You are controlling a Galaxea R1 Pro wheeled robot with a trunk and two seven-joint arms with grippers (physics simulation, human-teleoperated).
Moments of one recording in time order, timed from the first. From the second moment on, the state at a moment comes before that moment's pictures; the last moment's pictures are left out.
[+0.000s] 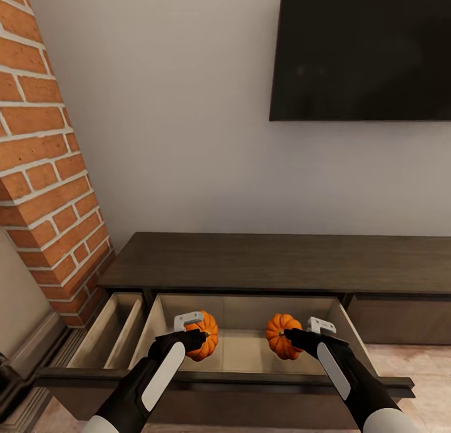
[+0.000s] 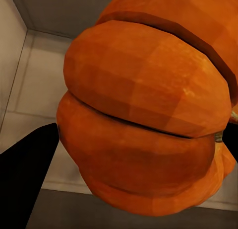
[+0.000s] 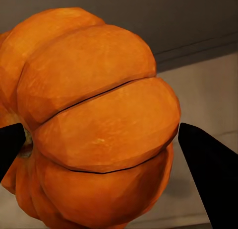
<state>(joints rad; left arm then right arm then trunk) -0.45 -0.07 -0.40 -1.04 0.67 0.57 0.55 -0.49 -0.09 0.09 -0.82 -0.47 0.48 -0.13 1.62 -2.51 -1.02</state>
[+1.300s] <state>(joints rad) -0.45 -0.07 -0.40 -1.04 0.67 0.57 0.55 -0.49 -0.05 0.10 -0.83 -0.46 0.45 -0.32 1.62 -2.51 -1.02</state>
